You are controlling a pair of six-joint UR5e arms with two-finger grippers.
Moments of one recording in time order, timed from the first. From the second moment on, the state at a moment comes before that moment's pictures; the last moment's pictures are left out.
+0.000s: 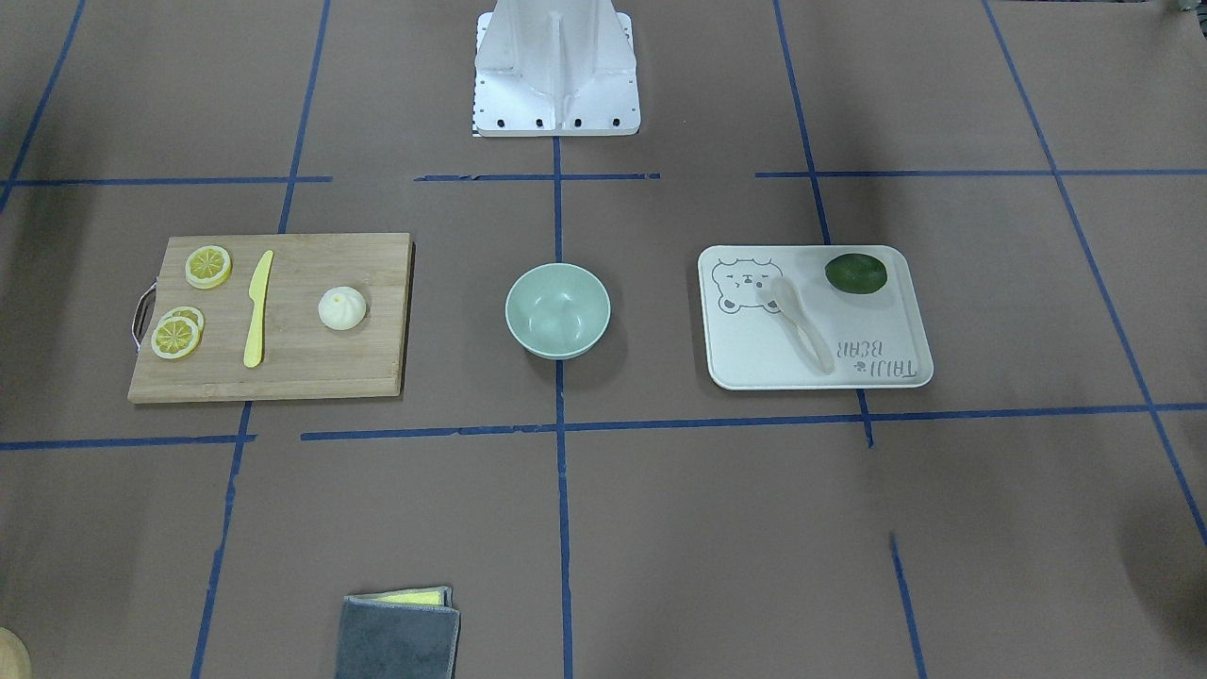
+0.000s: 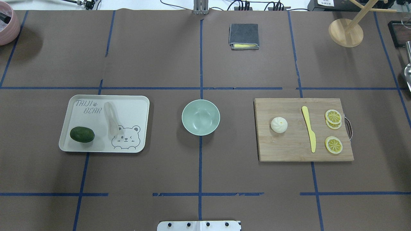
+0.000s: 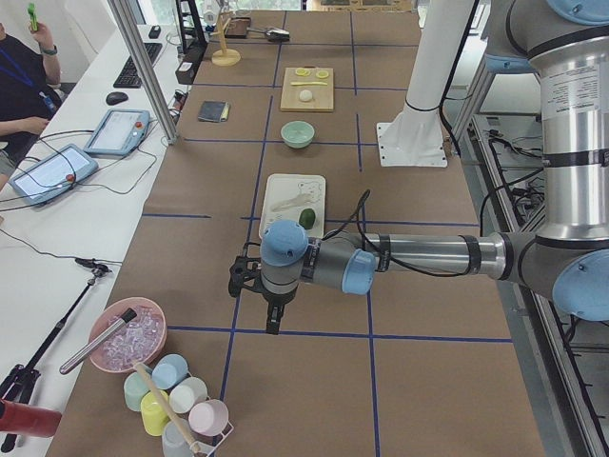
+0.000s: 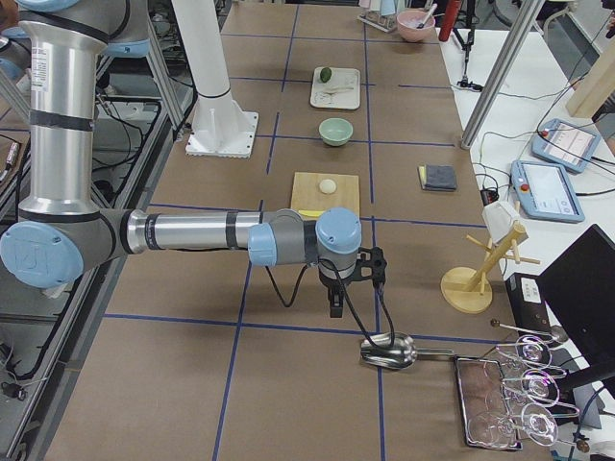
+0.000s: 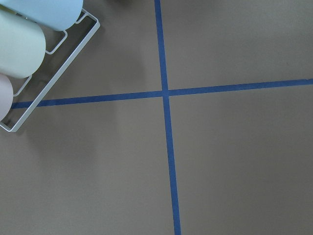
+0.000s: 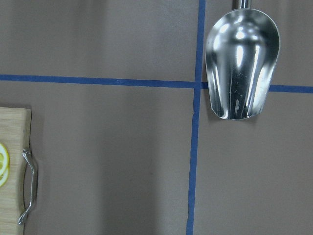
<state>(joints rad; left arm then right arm) -1.55 -1.42 -1.72 -1.79 -2.37 -0.08 1.54 -1.68 1.74 -1.52 2.41 0.06</state>
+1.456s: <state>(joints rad) -1.30 -1.57 -1.96 -1.86 -2.36 -0.54 1.50 -1.60 1.73 -1.44 2.43 0.24</state>
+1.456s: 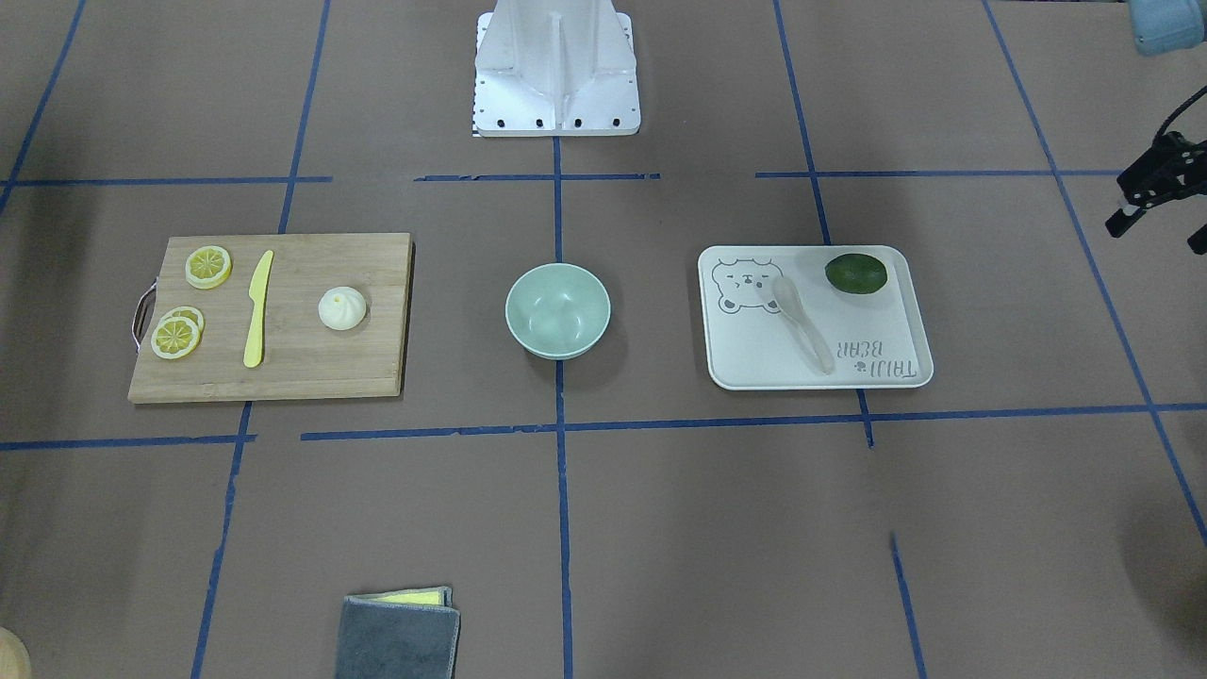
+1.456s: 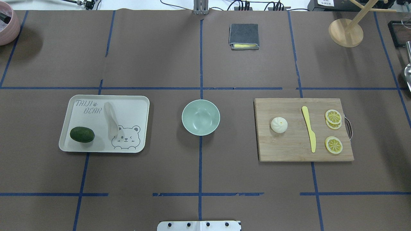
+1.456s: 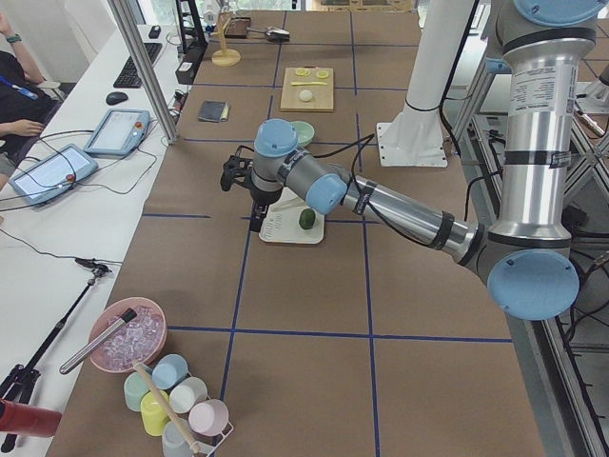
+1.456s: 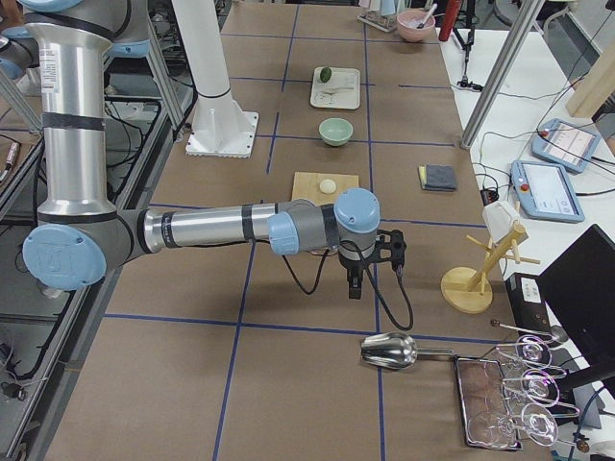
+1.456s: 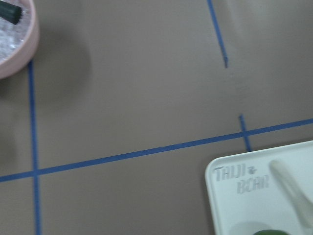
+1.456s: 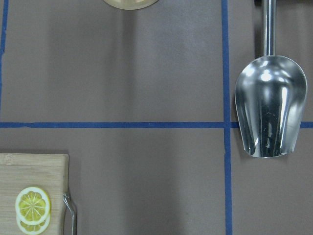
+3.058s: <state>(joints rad) -0.67 -1.89 -1.68 -1.92 -1.79 -1.22 1.34 -1.50 1.83 -1.40 2.42 0.53</state>
